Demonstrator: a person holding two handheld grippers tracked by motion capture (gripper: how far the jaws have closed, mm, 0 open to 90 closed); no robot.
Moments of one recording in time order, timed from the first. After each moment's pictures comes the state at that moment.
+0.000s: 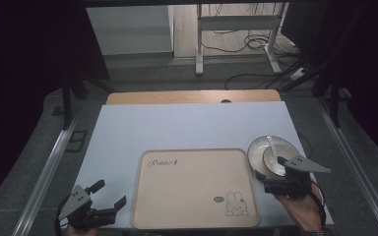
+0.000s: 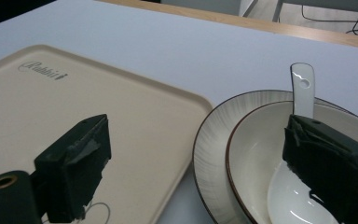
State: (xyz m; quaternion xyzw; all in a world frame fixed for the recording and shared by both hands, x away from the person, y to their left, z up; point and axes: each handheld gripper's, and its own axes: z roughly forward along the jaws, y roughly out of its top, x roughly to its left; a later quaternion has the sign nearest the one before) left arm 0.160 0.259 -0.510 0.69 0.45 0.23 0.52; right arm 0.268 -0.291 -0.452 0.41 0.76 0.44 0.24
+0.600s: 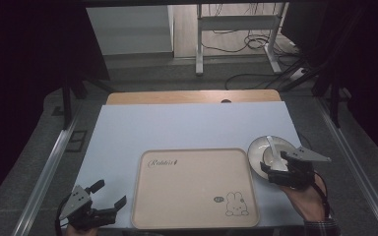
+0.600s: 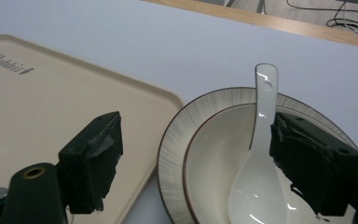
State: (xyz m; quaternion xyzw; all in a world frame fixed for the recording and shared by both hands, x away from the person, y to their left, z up) left arm 0.161 0.259 -0.511 0.70 0.45 0.24 0.51; right arm 0.288 -0.299 -0.444 0.43 0.77 0.41 0.25
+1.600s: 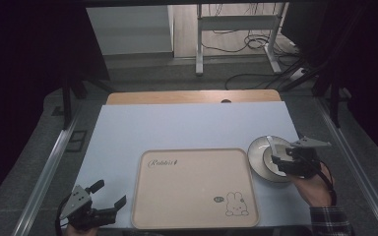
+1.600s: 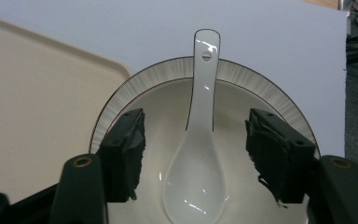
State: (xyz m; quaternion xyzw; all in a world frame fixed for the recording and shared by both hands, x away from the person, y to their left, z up) left arm 0.161 0.259 -0.511 0.70 0.45 0.24 0.51; right arm 0.324 -0.323 -0.445 0.46 0.79 0.33 0.24
